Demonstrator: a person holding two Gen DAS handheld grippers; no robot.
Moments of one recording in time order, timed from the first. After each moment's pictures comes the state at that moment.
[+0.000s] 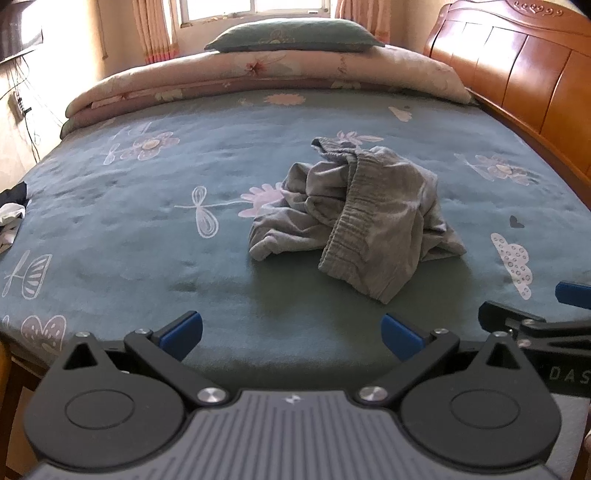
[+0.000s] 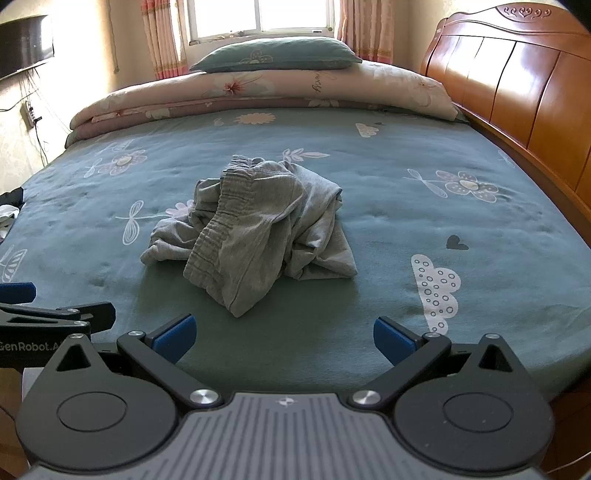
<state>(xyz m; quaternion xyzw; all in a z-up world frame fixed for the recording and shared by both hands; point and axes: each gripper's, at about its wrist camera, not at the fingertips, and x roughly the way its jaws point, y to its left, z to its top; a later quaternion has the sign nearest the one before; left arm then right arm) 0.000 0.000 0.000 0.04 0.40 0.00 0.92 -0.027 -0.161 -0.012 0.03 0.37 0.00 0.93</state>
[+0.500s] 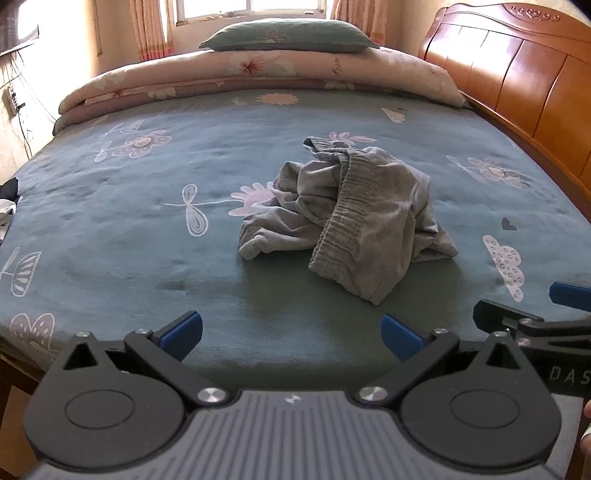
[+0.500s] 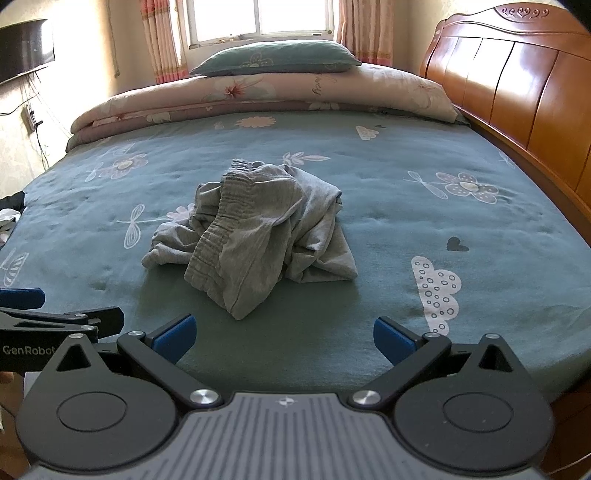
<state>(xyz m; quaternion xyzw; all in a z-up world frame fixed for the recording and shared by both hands) 0.000 0.001 -0.005 0.02 0.40 -0.01 0.92 -0.029 -0.163 -0.009 0.04 0.37 0.00 0.93</state>
